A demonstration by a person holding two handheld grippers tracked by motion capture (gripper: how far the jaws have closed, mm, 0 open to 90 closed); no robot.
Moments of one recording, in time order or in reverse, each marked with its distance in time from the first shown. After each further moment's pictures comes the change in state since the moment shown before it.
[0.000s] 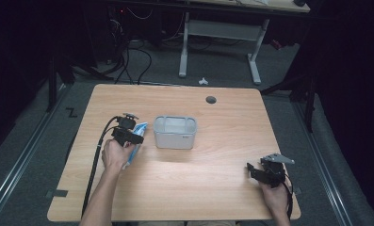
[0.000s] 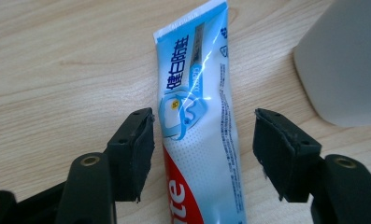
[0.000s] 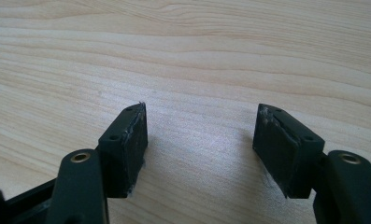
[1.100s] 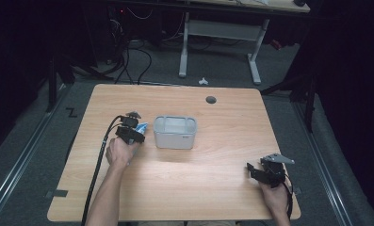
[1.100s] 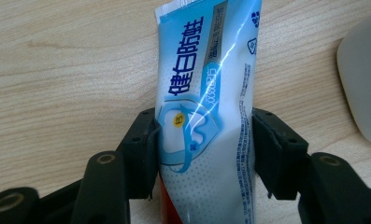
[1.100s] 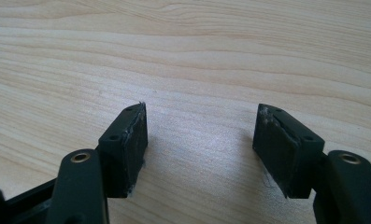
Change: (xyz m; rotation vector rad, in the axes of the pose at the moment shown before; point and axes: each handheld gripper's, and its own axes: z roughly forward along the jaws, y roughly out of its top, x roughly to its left) left arm 0.004 0.010 0.025 0.099 -0.008 -0.059; right arm 0.000 0.000 0.000 0.001 0.001 0.000
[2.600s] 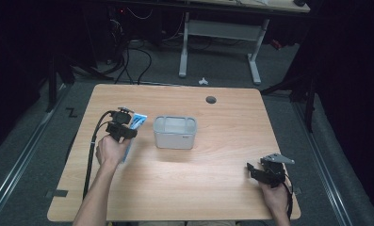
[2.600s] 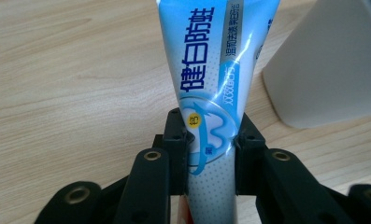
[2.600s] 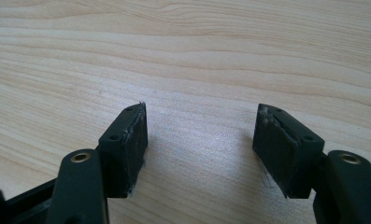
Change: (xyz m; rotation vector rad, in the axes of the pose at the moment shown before) left arm 0.004 -0.011 -0.073 -0.163 -0.068 0.032; right arm 0.000 0.000 0.000 -0.001 0.000 0.001
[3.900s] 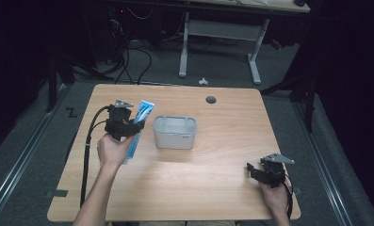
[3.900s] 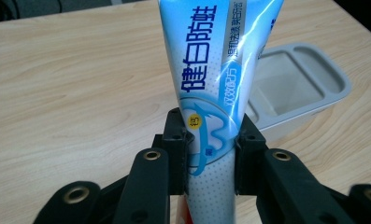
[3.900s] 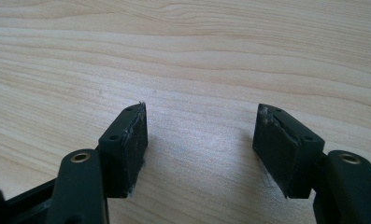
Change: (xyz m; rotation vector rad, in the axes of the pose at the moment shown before) left arm -0.033 0.005 -0.066 -0.252 -0.125 0.035; right arm 0.000 0.000 0.000 0.000 0.000 -0.002
